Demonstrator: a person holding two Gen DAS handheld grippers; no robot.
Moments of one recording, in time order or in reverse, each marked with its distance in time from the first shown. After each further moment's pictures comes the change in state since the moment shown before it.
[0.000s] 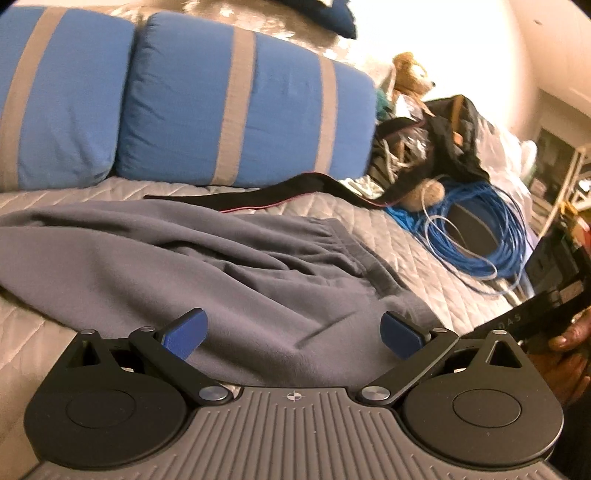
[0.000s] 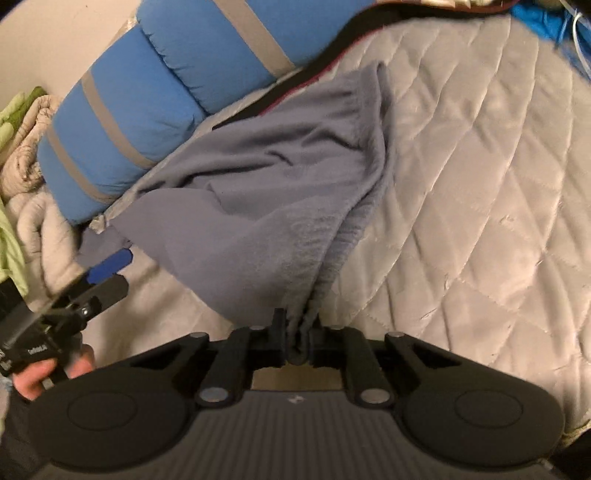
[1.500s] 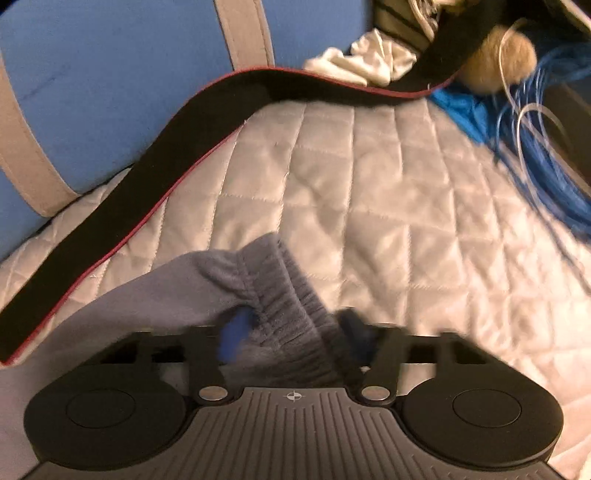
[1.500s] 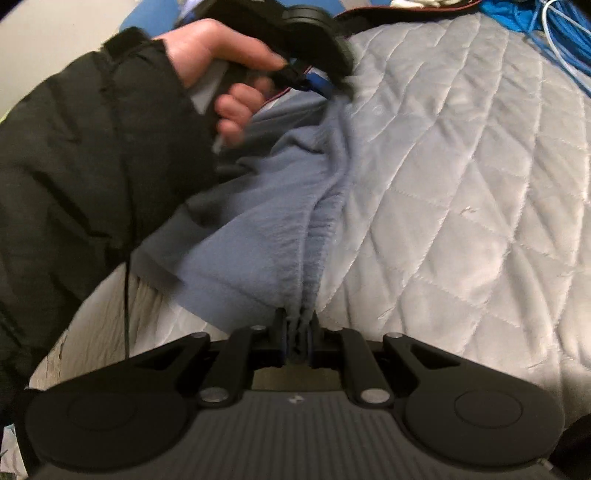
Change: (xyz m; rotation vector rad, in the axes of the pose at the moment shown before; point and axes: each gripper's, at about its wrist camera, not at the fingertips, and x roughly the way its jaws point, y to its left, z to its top) left arm 0.325 -0.127 0.115 0.188 0.550 0.219; right arm 0.002 -0.031 -0.004 0.037 -0.048 -0.015
